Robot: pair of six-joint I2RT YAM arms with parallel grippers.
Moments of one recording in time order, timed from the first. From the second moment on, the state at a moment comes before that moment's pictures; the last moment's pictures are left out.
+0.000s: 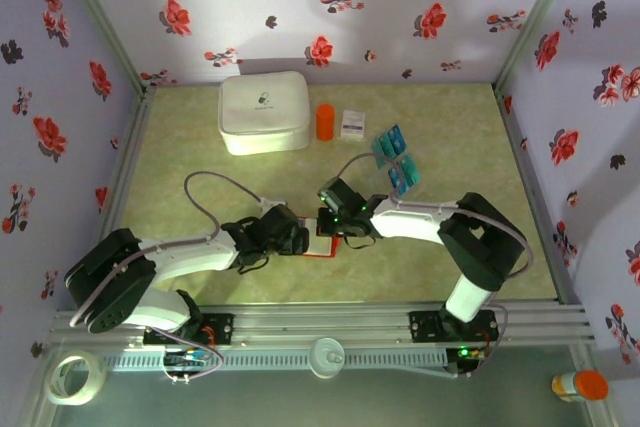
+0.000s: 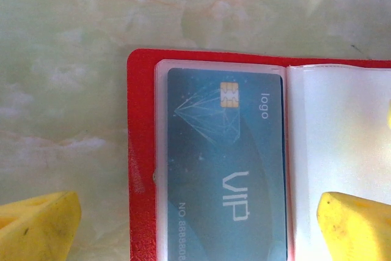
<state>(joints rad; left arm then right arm) -0.95 1.38 0.59 -0.23 -0.27 -0.77 0.88 1.67 0.89 -0.23 -0.05 0.82</state>
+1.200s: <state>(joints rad) -0.96 1.34 0.58 -0.21 -0.27 -0.77 0.88 1.76 0.96 -0.26 -0.08 0.78</state>
